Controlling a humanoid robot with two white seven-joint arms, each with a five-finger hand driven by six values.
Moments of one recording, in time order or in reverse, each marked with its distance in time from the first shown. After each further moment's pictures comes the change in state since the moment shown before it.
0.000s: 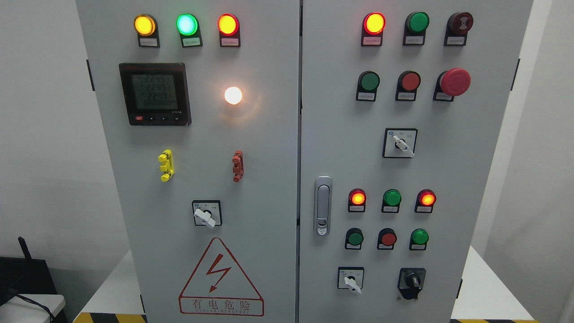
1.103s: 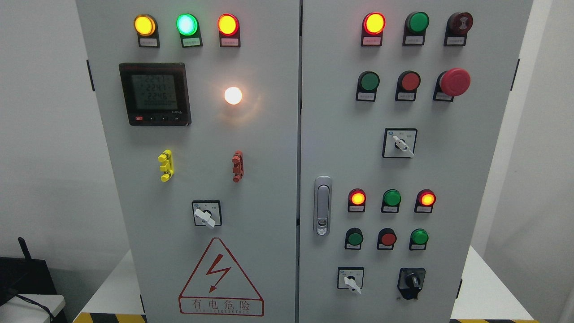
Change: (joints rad) left arm -0.148 -0.028 -0.362 0.553 -0.003 0.243 0.072; right arm 0.000 0.000 0.000 0.000 0.000 0.000 0.000
